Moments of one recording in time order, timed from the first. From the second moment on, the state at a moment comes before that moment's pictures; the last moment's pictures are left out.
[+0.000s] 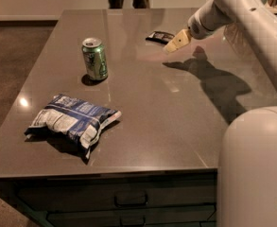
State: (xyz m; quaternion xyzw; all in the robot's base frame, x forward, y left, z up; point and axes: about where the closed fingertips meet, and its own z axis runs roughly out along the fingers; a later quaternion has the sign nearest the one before) arm 0.811 -0.176 0.877 -0.33 0.88 0.04 0.36
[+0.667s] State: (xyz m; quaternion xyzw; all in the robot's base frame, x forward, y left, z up) arm 0.858 -0.151 0.857 -0.29 0.87 0.07 0.40
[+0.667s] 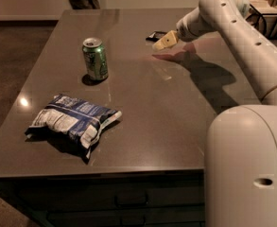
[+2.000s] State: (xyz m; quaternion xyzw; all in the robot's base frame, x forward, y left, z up) arm 0.894 -0.132 0.840 -0.23 0.88 0.10 0.41
